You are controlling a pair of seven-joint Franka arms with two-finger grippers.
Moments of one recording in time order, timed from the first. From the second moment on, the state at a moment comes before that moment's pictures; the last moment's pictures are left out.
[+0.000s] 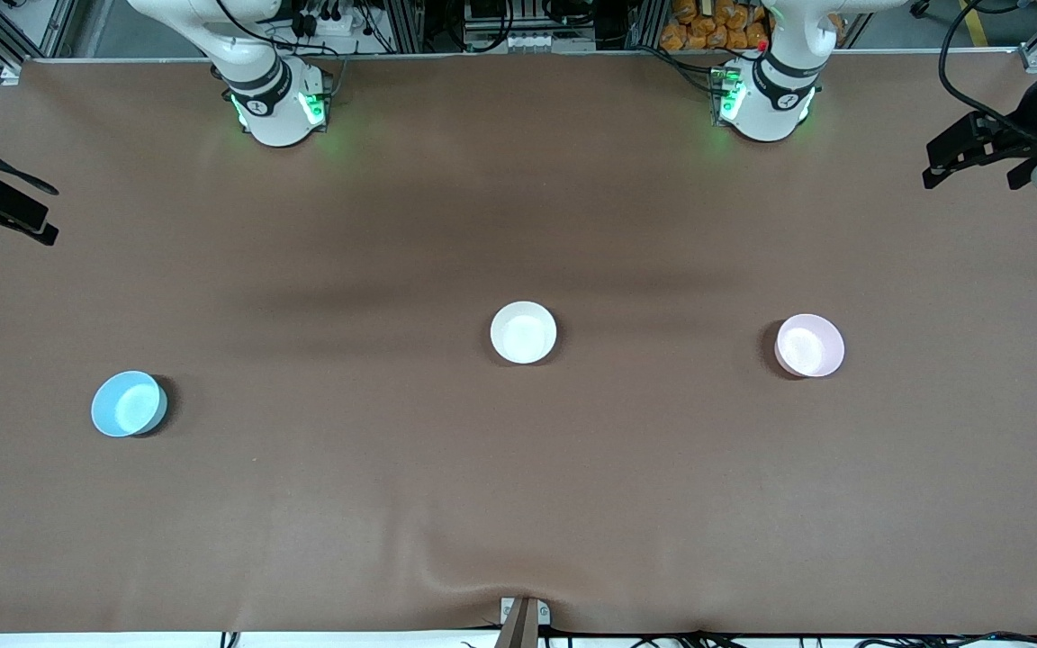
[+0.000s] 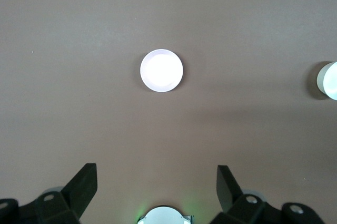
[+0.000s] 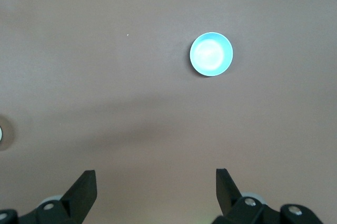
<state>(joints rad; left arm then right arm) 0.00 -0.12 -0.05 -1.62 -0.01 1.45 -0.04 -0.05 0.01 -0.01 -1.50 -0.01 1.48 0.08</state>
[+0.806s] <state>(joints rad) 0.01 -0.11 -0.06 -1.87 -0.01 1.73 -0.05 -0.05 0.01 -0.01 -1.50 -0.01 1.49 0.08</state>
